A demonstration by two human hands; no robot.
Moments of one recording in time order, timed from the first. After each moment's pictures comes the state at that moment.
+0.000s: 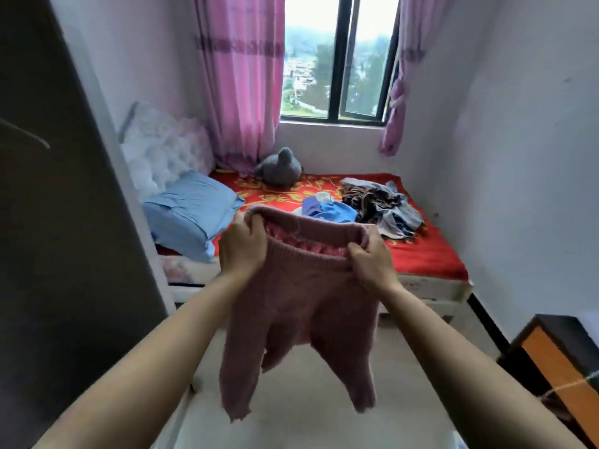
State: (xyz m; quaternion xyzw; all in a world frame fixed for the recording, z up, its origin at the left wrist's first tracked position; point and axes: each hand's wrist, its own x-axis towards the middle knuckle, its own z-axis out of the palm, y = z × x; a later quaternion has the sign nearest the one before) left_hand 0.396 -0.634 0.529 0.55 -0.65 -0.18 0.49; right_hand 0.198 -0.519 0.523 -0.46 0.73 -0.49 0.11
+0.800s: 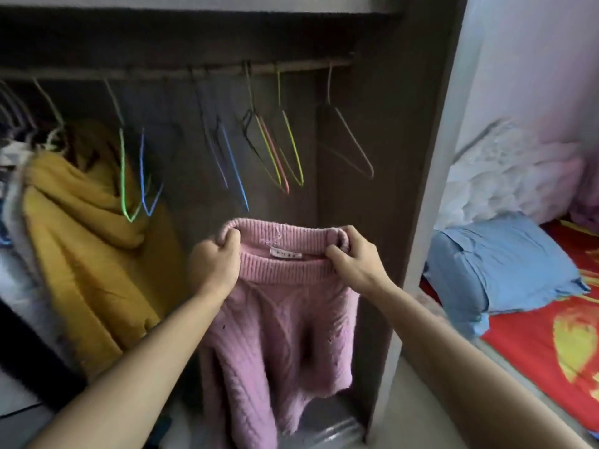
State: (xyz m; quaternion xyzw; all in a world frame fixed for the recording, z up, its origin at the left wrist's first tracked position) left_hand 0.750 -0.699 0.549 0.83 -0.20 0.15 0.50; right_hand 0.583 -0.867 0.527 -0.80 0.29 -0.34 0.41
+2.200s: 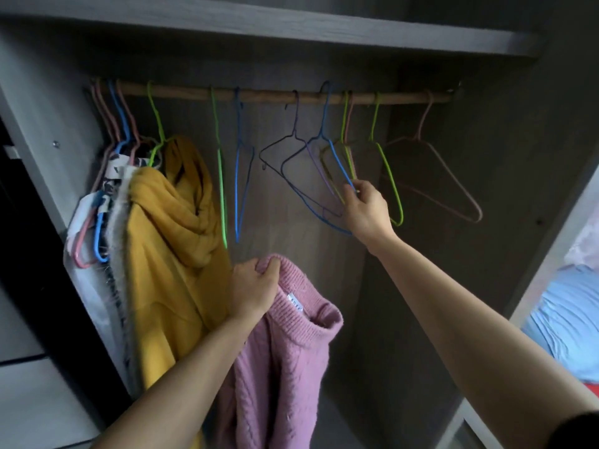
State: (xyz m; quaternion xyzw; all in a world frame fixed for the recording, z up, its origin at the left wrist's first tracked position) left_hand 0.878 -0.660 0.532 0.79 -0.24 0.13 0.55; right_hand 0.788 -0.837 0.640 -0.76 0.27 -0.44 0.39
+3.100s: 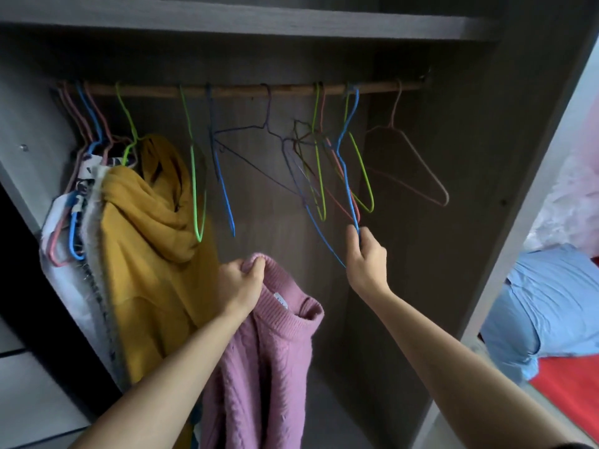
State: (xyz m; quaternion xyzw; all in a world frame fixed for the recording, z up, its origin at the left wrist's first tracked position) left_hand 0.843 -0.663 0.538 0.80 -0.22 0.11 0.55; right_hand 0.722 -0.843 0.540 -0.73 0.27 -0.48 0.41
